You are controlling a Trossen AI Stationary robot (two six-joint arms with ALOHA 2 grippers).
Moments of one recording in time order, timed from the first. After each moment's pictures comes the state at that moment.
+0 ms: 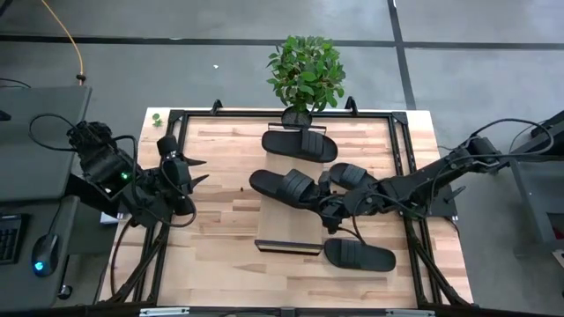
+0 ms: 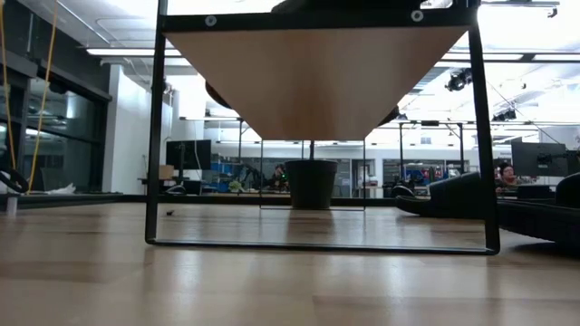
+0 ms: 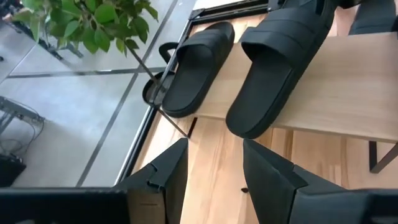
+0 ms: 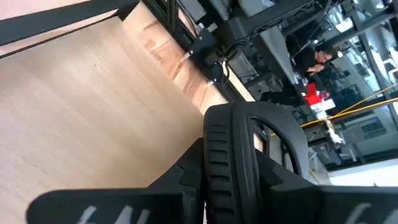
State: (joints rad) left arm -0.61 1.21 1.61 -1.56 -0.95 -0.62; right arm 0.37 1.34 0.91 0.03 0.45 -0.73
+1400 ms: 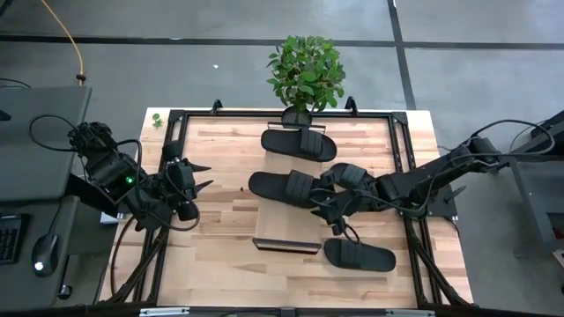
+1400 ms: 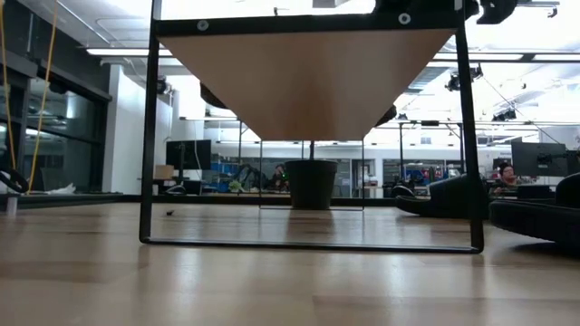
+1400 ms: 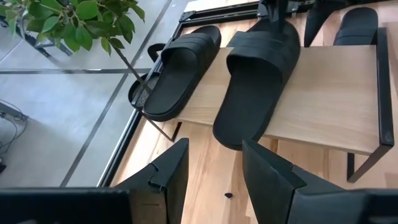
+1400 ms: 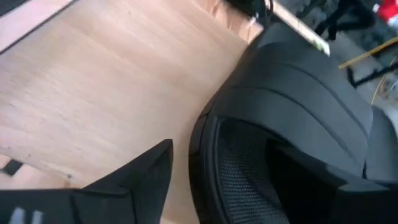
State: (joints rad) left arm -0.61 1.21 1.56 -1.46 -0.93 -0.62; right arm 0.34 1.35 0.97 -0.31 0.38 -0.33
